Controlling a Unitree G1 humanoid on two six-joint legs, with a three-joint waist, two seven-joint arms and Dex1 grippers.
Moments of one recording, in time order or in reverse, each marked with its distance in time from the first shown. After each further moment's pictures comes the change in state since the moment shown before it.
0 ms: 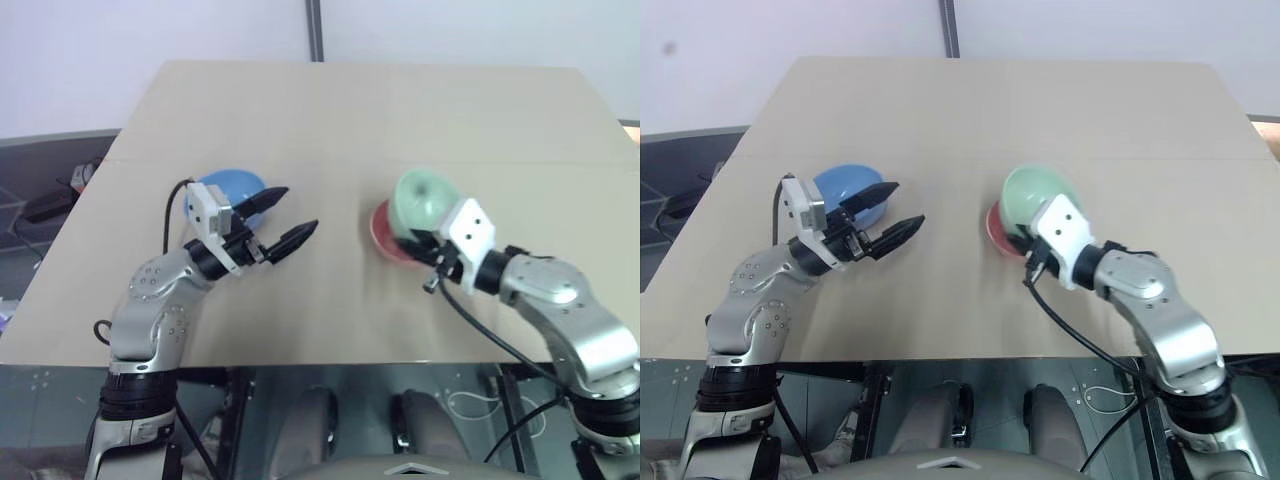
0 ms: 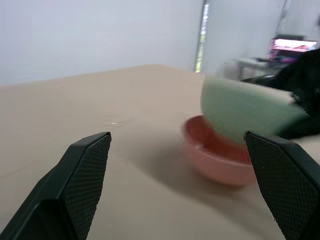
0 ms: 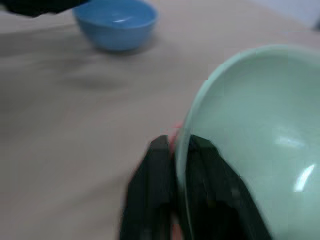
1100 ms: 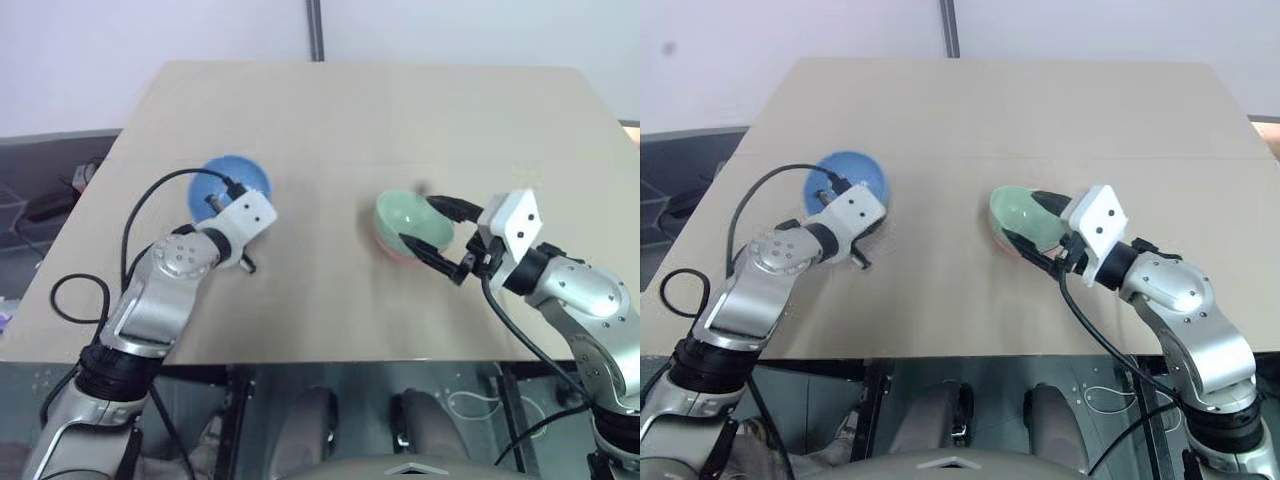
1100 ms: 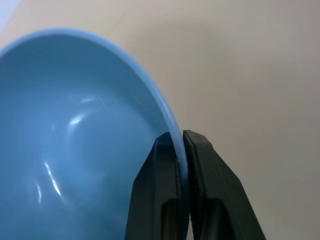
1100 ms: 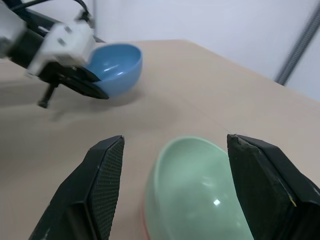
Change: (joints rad) left arm -0.191 0.224 -0.322 -0.123 0.565 0.354 0.175; right arm 0.158 -0.047 -0.272 -0.159 0.200 -0.134 -0.068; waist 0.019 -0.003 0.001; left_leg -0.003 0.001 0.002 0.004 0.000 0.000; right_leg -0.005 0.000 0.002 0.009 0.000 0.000
